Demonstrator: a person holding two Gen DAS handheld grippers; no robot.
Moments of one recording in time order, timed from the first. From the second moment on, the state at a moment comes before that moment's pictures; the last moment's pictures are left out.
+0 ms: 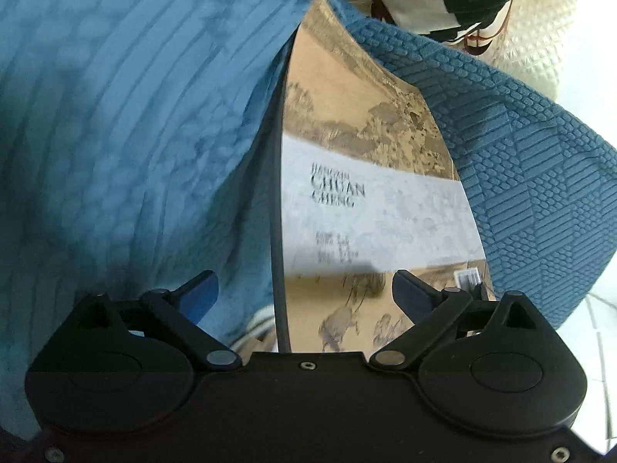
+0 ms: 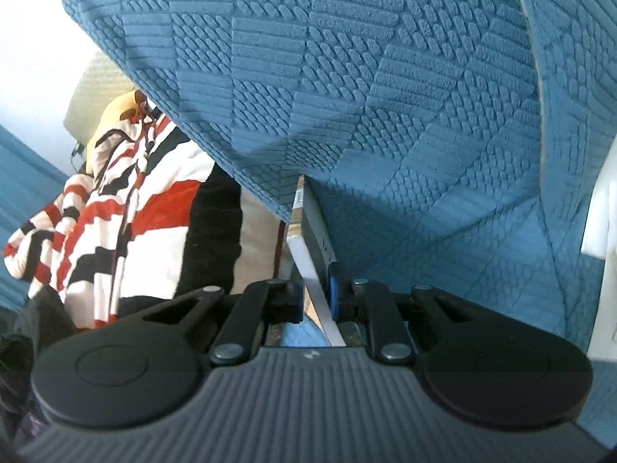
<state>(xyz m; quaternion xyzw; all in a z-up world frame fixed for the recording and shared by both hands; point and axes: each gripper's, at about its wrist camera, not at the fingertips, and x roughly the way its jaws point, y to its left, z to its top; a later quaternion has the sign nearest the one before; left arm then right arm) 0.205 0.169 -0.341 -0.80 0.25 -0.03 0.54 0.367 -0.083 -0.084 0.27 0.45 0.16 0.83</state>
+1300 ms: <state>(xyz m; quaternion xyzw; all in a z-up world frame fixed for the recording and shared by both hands) 0.192 0.185 -0.214 -0.64 0.28 -0.09 0.71 0.294 -0.150 -0.072 0.34 0.40 0.16 0.84</state>
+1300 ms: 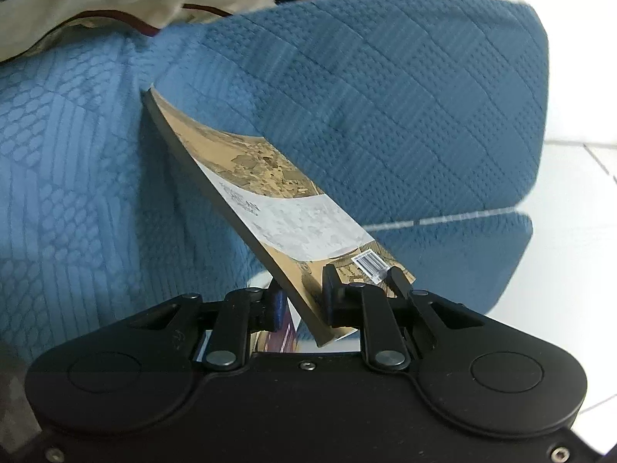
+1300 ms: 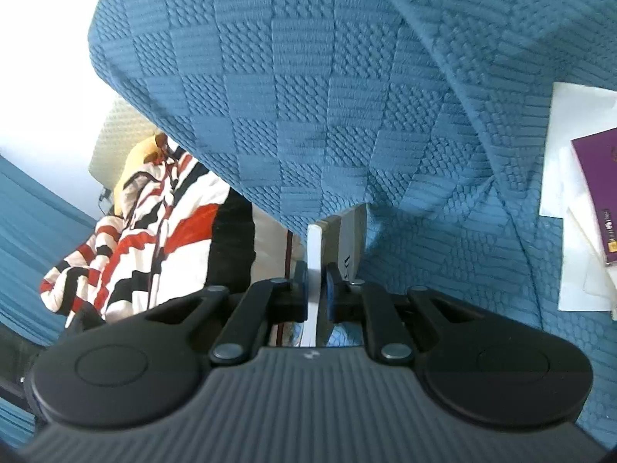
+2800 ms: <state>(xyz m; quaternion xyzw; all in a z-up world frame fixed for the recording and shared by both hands) 0.172 0.134 -0.262 -0.42 0.50 -0.05 0.75 0.138 -0.180 -0.213 0.37 0.45 0.05 0.81</state>
